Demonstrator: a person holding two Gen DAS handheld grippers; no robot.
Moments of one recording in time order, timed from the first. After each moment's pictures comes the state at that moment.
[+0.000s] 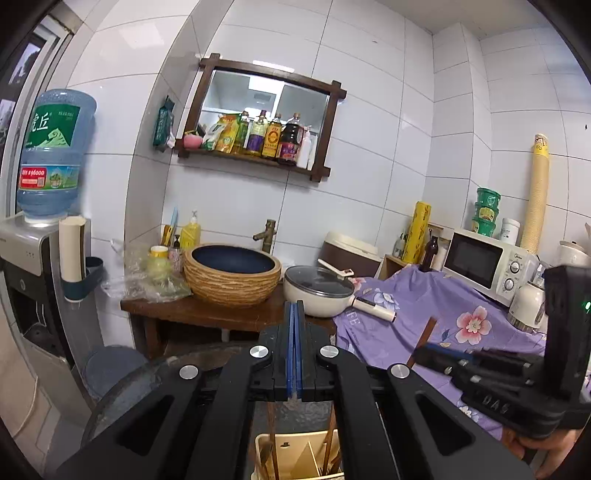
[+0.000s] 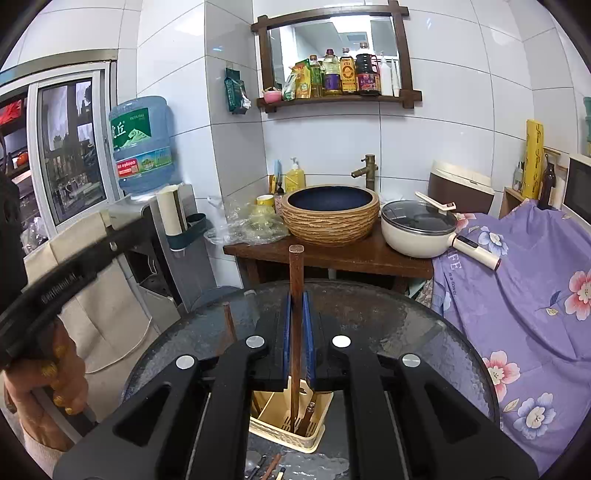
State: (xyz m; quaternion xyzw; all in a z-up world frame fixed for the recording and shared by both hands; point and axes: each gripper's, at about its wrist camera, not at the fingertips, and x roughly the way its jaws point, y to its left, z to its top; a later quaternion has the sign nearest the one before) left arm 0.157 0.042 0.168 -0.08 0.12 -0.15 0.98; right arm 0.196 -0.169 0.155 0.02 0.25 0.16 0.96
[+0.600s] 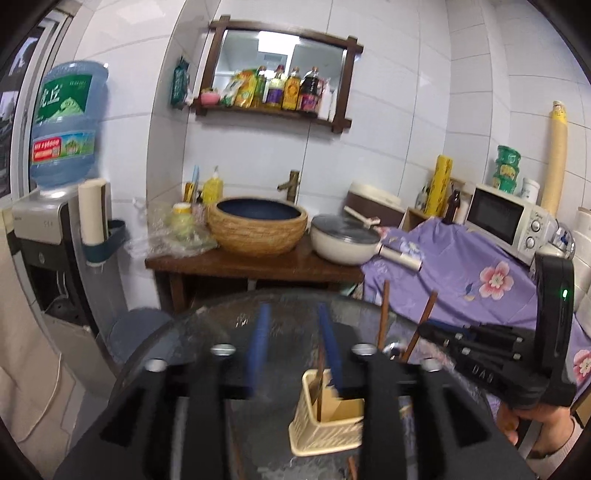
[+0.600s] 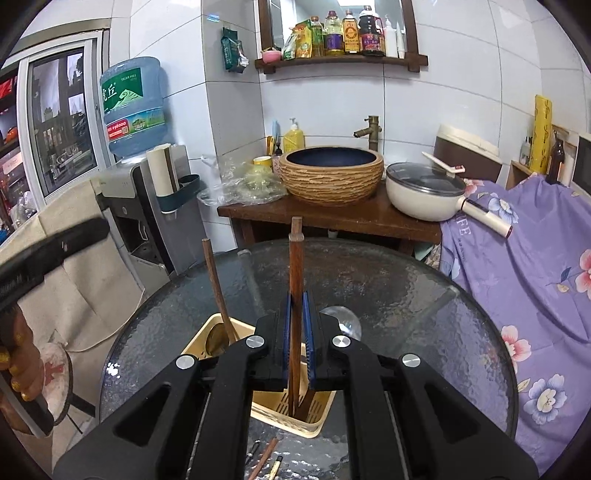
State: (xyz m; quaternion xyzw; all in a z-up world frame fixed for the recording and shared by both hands) left arm 0.157 0.075 0.111 -0.05 0.22 -0.12 0.97; right arm 0.214 -0.151 0.084 0.00 0.30 0.16 0.94
